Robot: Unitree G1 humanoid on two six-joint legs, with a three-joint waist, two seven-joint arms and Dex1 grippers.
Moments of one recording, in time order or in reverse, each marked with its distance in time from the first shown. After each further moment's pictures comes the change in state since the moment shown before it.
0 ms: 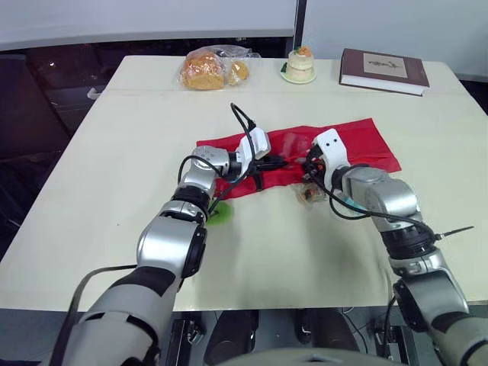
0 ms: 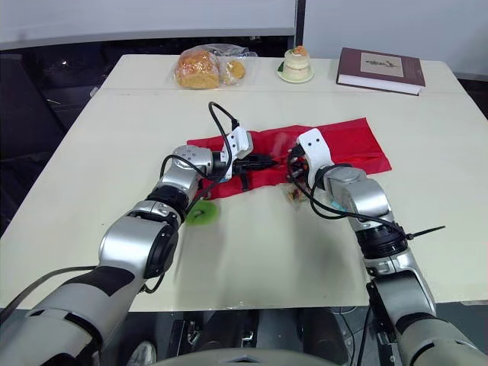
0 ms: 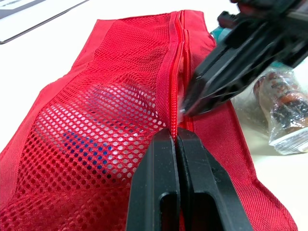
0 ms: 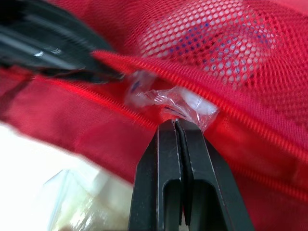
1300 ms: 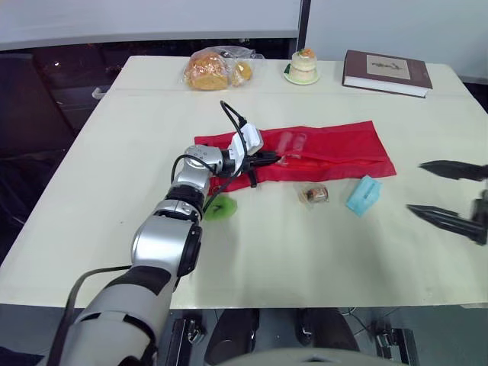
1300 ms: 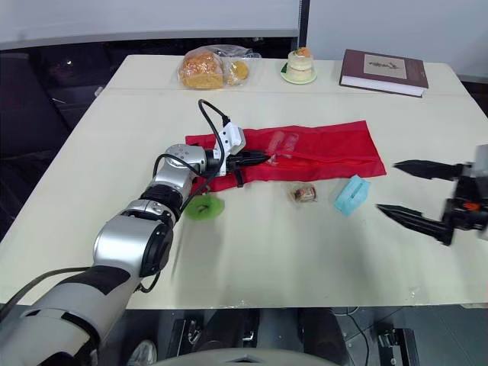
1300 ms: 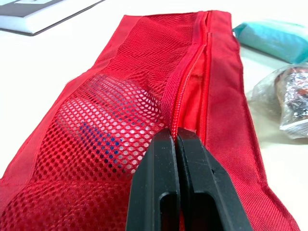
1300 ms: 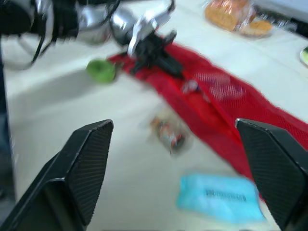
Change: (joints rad) left arm -0.004 0.035 0.012 0.012 -0.014 0.012 0.051; right arm 0.742 -0.698 -0.898 -0.502 0.516 -0.231 0.845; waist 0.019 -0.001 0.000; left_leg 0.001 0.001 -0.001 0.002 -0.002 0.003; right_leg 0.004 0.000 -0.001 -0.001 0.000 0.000
